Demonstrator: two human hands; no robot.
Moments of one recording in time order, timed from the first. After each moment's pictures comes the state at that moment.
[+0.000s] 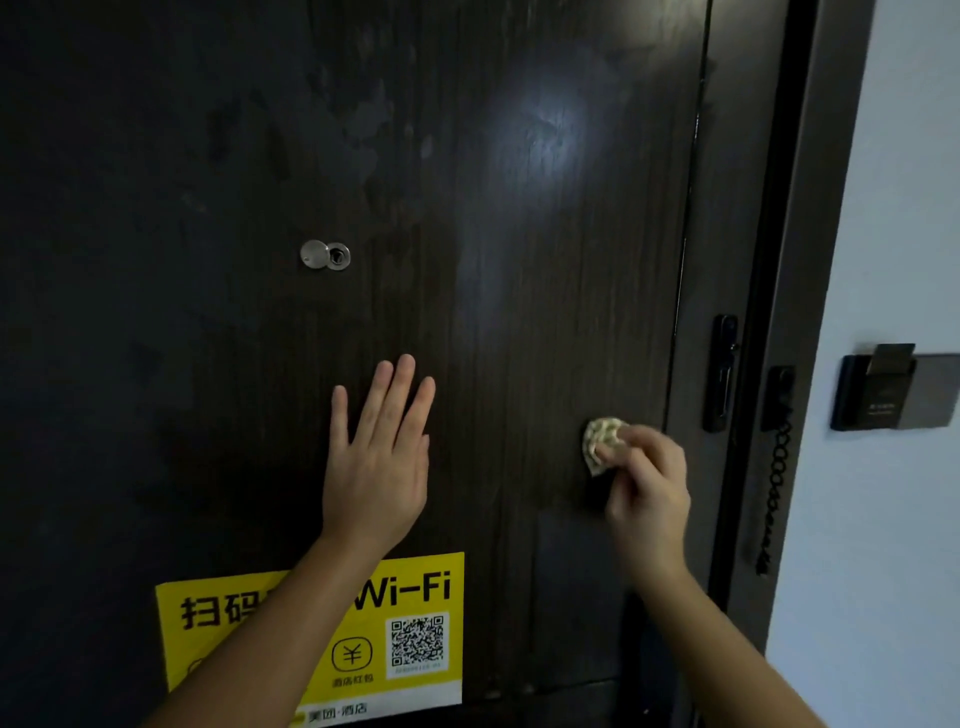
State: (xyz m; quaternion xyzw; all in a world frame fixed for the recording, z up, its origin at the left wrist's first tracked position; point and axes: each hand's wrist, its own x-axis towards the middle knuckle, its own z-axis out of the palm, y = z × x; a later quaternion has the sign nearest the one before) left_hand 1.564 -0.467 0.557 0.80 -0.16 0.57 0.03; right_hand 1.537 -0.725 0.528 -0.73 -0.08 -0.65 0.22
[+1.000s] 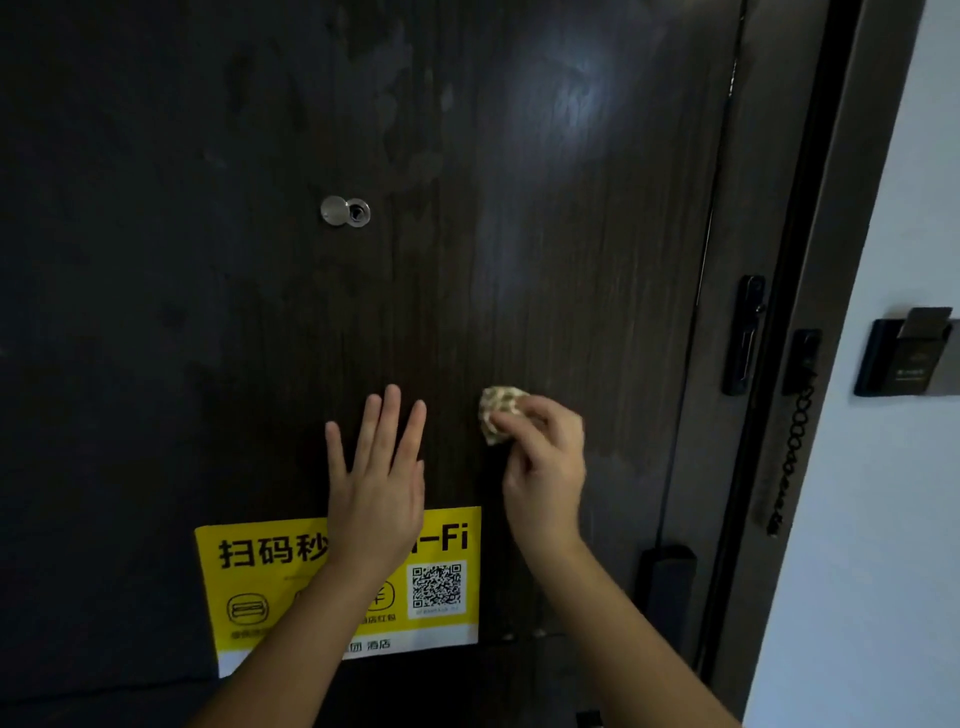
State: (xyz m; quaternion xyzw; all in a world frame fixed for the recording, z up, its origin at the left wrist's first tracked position) left_hand 1.552 -0.449 0.494 0.85 -0.13 0.51 0.06; right_hand 1.538 -0.618 0.517 -0.73 -0.13 -0.59 0.32
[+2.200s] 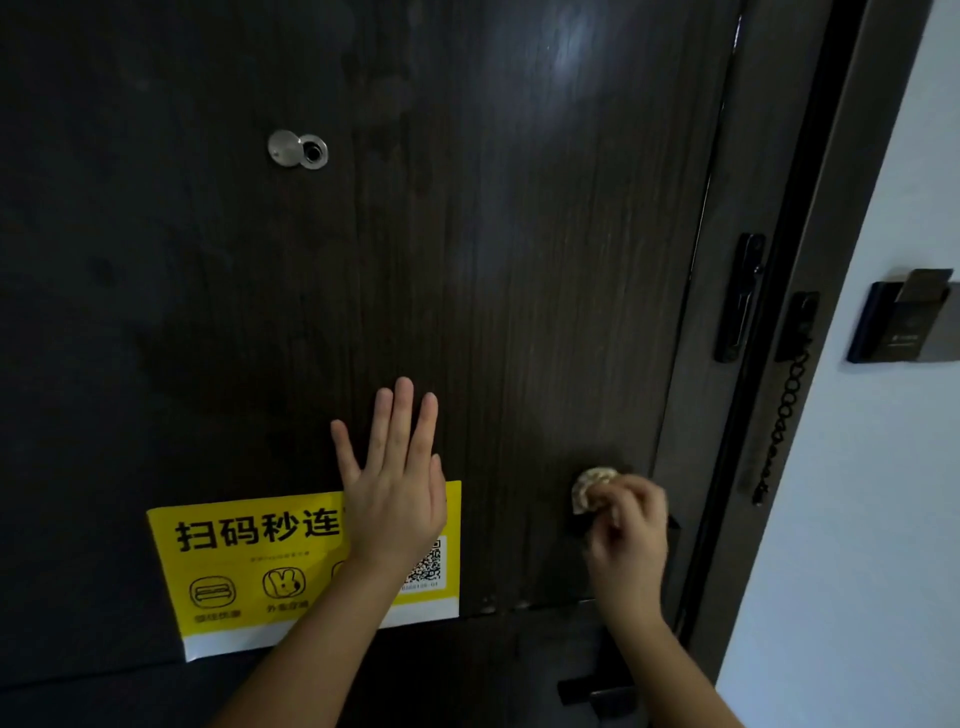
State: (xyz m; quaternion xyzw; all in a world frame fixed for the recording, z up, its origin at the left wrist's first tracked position) left_hand 1.562 -0.488 0.464 0.82 -0.14 0.54 0.10; right_hand 1.519 -0.711 0.415 -0.77 -0.01 -0.56 0.32
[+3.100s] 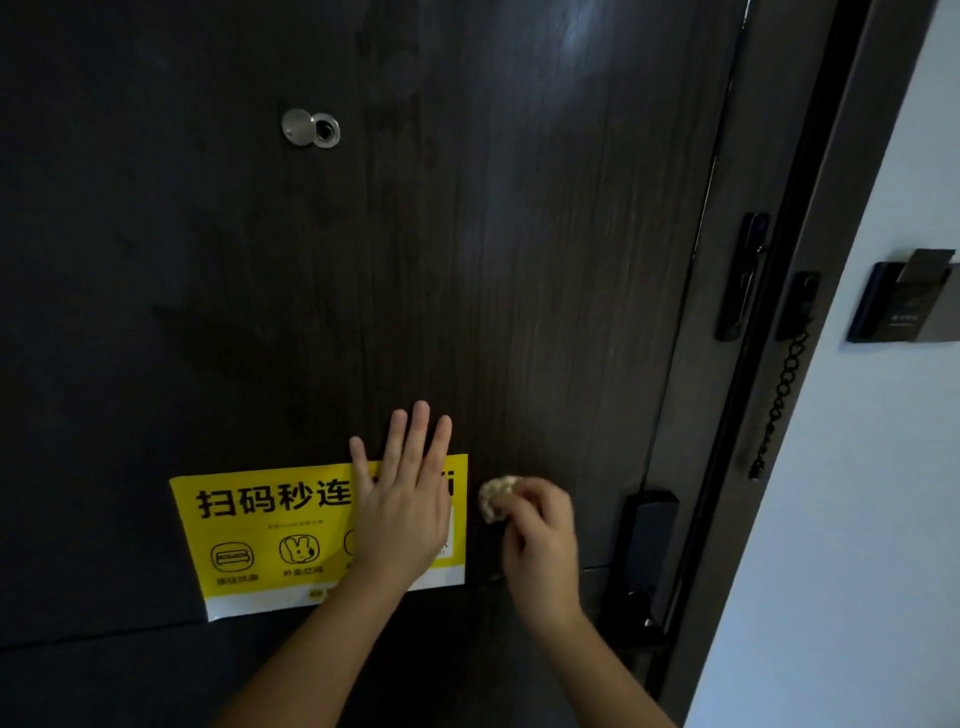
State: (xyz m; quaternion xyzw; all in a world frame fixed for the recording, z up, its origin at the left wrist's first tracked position) left_hand 1.548 -0.480 0.427 0.87 -0.16 0.47 0.03; right_hand 1.507 -0.635 0.398 -0.82 -0.09 -0.48 0.29
